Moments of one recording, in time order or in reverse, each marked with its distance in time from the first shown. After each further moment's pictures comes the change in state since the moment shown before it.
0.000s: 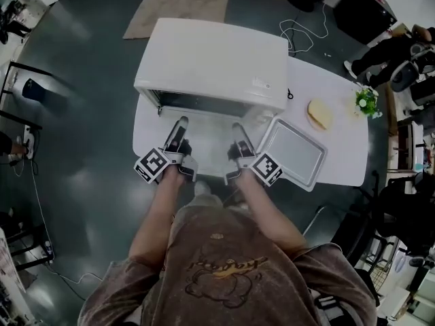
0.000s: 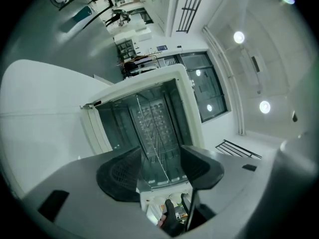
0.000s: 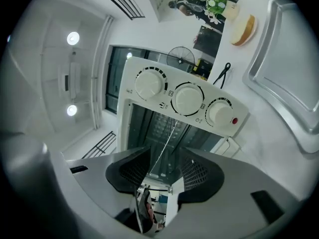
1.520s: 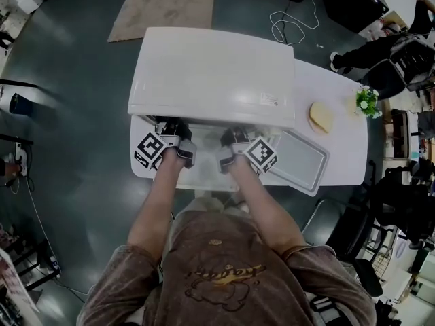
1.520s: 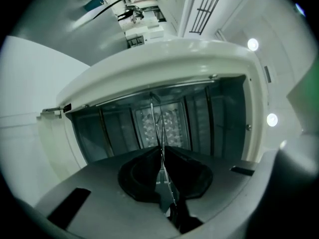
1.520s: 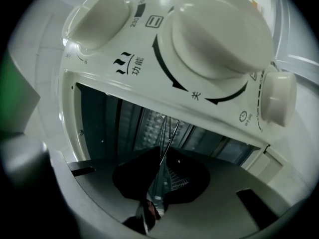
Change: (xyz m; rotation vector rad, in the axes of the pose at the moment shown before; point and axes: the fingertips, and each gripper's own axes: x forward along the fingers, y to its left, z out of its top) left arm 0.090 0.044 0.049 -0.119 0.000 0.021; right arm 0.090 -0.011 0.017 0.029 -0.084 -0.042
